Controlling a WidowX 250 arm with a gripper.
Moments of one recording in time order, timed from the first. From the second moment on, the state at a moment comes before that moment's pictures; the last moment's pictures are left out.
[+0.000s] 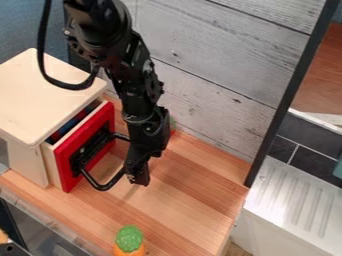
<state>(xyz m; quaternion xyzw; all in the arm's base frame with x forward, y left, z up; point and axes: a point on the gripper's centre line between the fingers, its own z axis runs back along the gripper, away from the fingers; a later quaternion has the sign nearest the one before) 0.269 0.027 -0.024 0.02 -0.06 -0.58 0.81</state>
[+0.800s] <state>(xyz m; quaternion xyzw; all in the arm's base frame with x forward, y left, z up) 0.231 0.078 -0.013 0.05 0.12 -0.47 0.88</state>
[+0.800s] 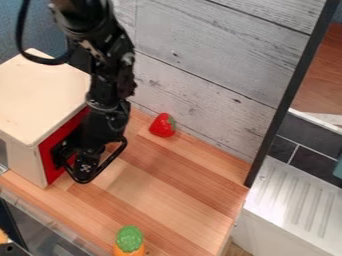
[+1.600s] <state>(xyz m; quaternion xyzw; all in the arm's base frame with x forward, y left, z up) 0.244 0.005 0.062 0.02 -0.08 -0.36 0.93</state>
